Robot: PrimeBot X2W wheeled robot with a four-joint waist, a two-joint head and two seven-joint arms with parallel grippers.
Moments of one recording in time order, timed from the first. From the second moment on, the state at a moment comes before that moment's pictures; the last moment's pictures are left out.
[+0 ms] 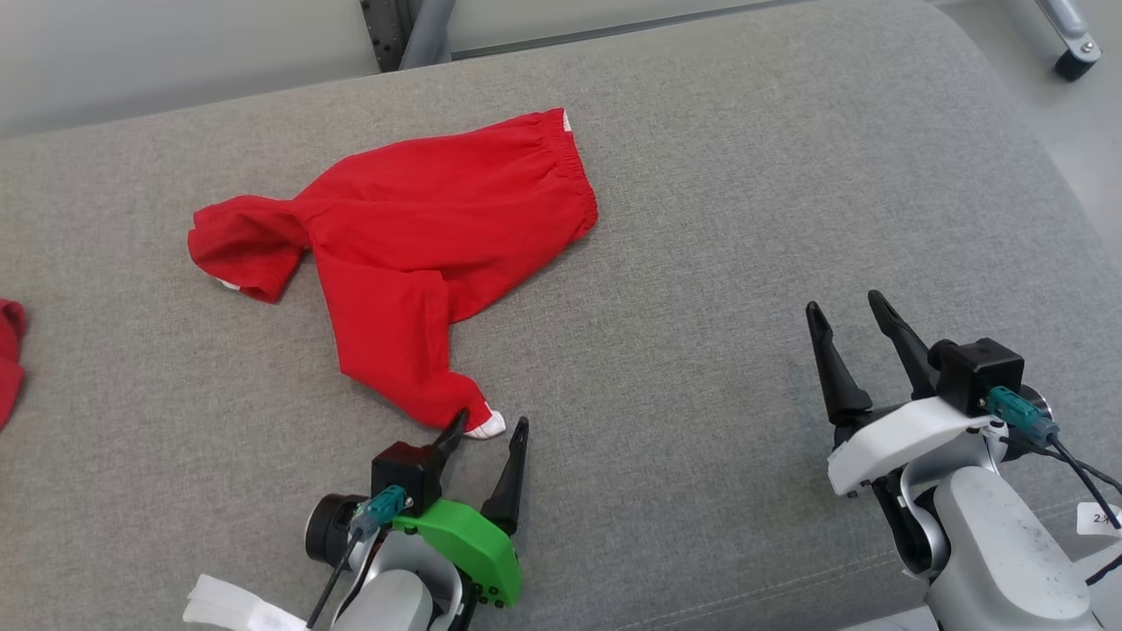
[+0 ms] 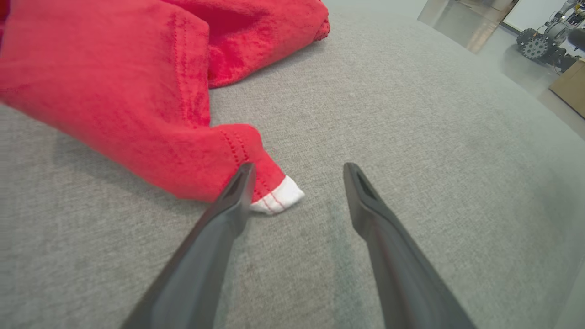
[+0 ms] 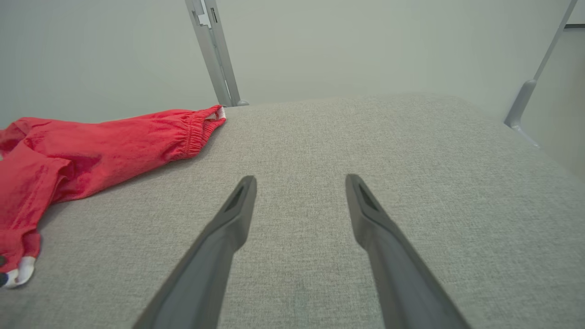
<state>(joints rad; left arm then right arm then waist) -0.31 0.05 -0.55 0.61 -0.45 -0.02 -0.26 -0.32 -0.17 0.16 0.43 0.29 0.13 -0.26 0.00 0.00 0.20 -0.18</state>
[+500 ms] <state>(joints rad) -0.32 0.05 -0.48 0.61 -0.44 0.01 -0.26 -0.33 -0.16 0.15 0.43 0.29 0.13 -0.26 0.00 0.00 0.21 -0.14</state>
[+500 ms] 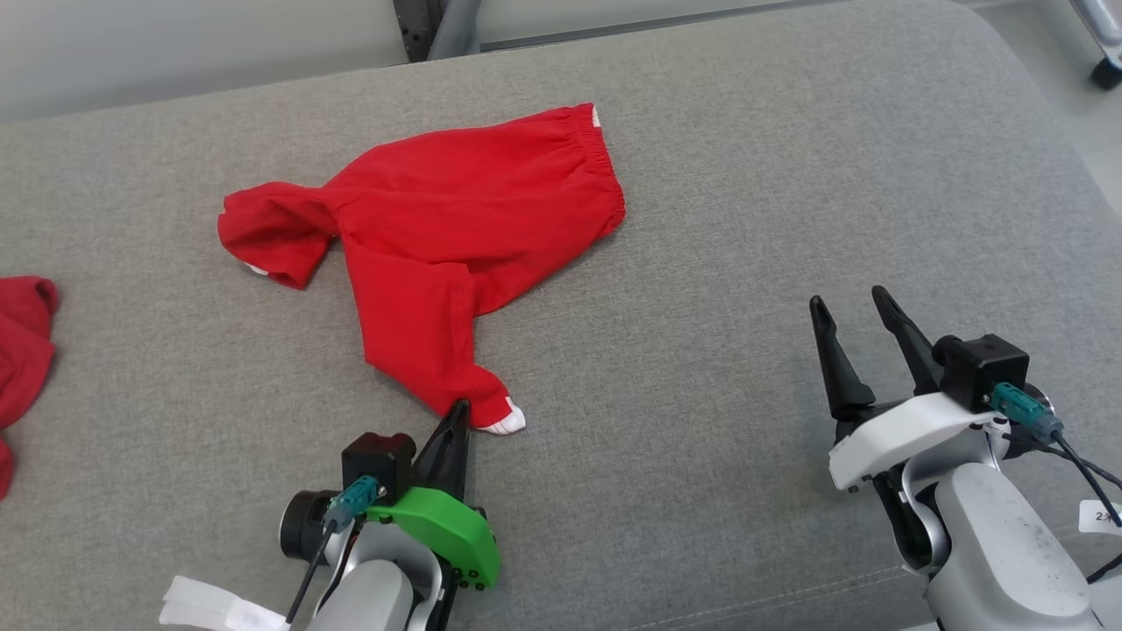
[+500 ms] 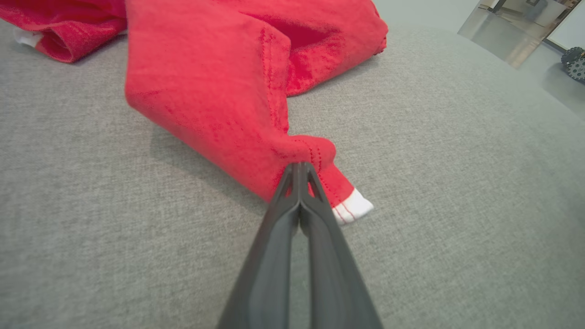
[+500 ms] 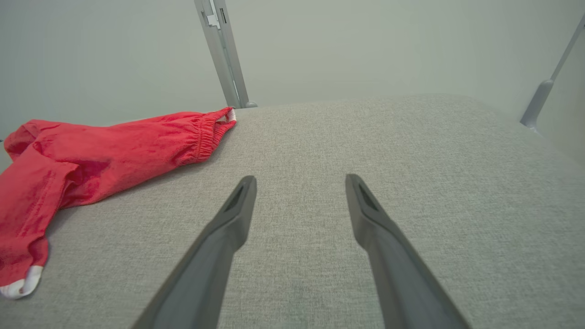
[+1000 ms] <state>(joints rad) -0.31 0.05 -0.56 0.57 -0.37 -0.04 -0.26 -0.33 -0.15 0.18 0.45 0.30 0.13 -0.26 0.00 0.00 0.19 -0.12</state>
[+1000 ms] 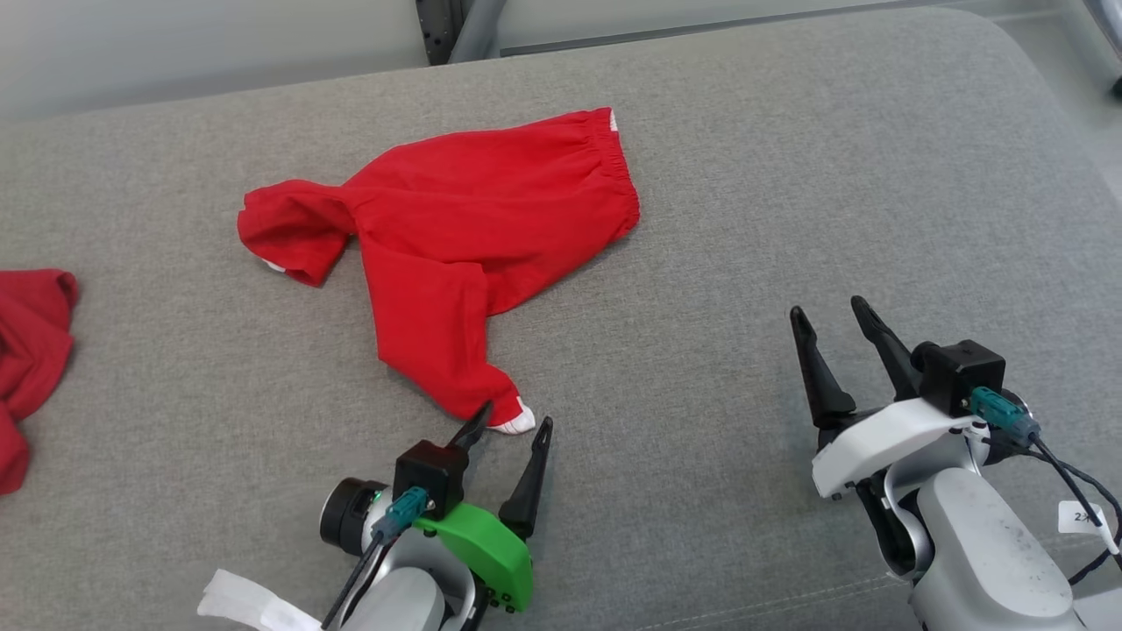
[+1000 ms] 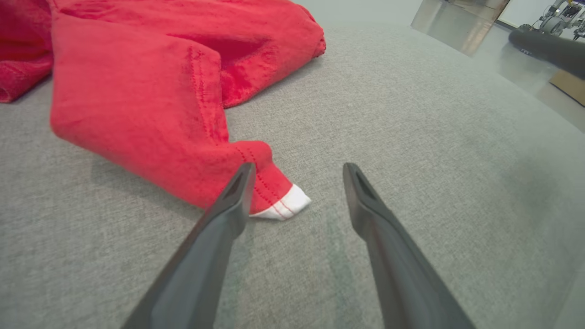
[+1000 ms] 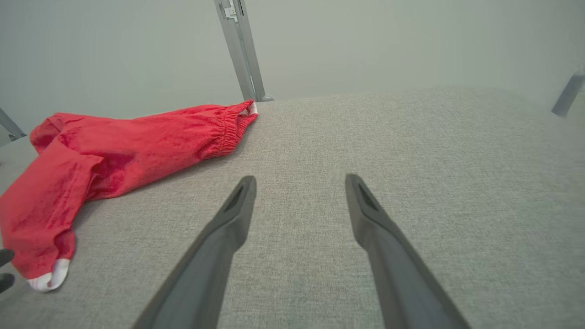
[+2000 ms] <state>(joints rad) -0.28 0.05 -0.25 0.16 -0.47 0.04 -0.26 -0.31 -0.14 0.13 0.48 0.31 0.13 -0.26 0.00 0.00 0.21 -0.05</state>
